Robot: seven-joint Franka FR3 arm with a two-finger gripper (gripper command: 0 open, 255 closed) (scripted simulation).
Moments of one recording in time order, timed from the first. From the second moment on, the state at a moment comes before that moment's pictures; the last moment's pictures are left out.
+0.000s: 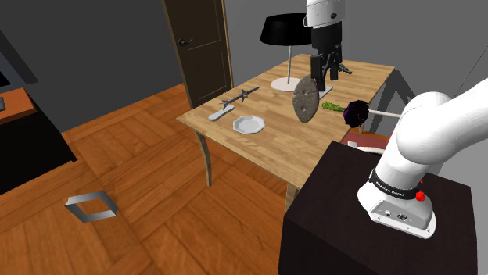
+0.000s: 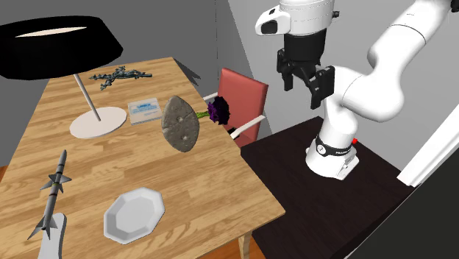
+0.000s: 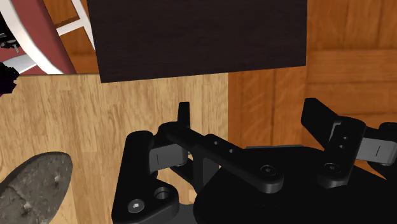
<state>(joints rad) -0.01 -0.76 0.02 -2.41 0.03 1.42 0.06</state>
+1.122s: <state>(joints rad) -0.12 -0.44 -0.25 -2.30 -0.14 1.69 -0.25</state>
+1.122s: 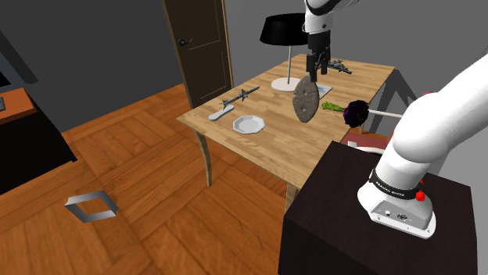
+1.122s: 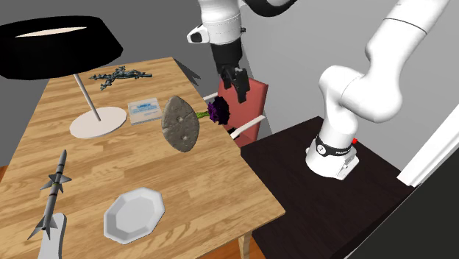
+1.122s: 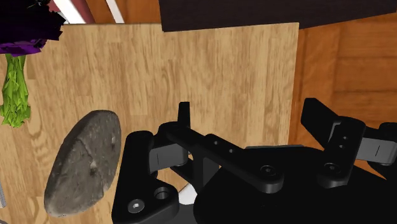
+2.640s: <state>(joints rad) -0.27 0.30 -0.45 -1.72 0.08 1.89 -0.70</state>
